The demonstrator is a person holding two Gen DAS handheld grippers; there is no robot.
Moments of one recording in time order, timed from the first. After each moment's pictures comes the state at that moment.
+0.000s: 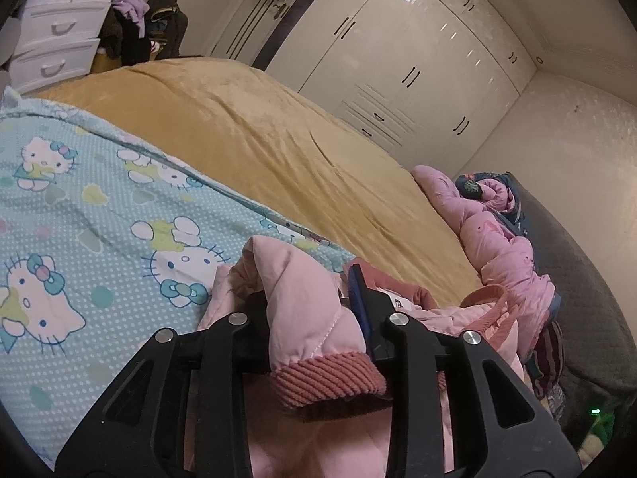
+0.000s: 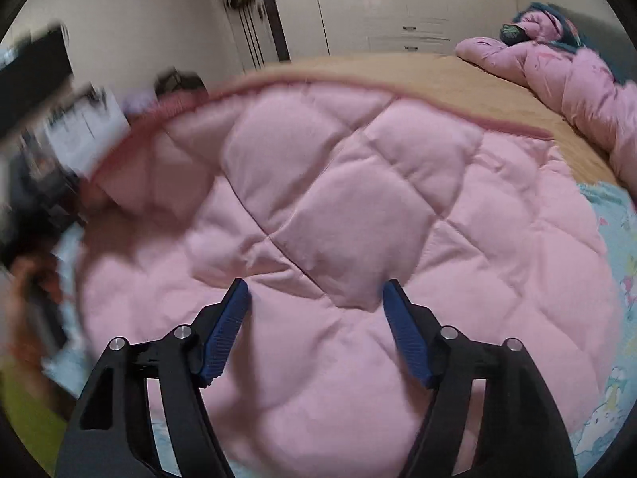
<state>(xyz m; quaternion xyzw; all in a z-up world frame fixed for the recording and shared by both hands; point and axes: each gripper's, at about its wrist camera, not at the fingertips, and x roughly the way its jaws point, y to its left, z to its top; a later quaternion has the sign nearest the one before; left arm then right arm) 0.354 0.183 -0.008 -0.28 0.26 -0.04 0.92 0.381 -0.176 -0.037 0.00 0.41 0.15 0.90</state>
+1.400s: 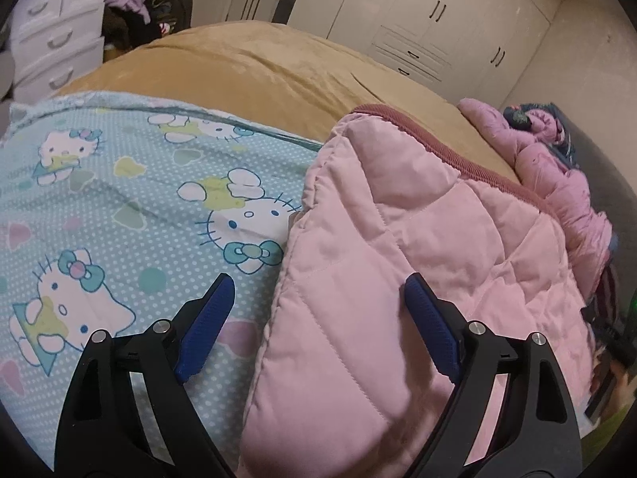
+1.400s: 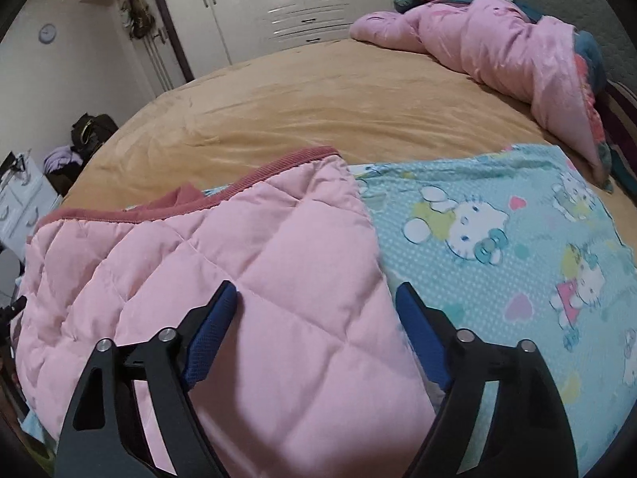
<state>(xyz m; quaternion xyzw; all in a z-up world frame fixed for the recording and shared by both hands) 0.379 0.195 -0.062 -0.19 0.38 0.01 0.90 0.455 -0.360 -0.049 0.05 0.42 0.04 0.90</state>
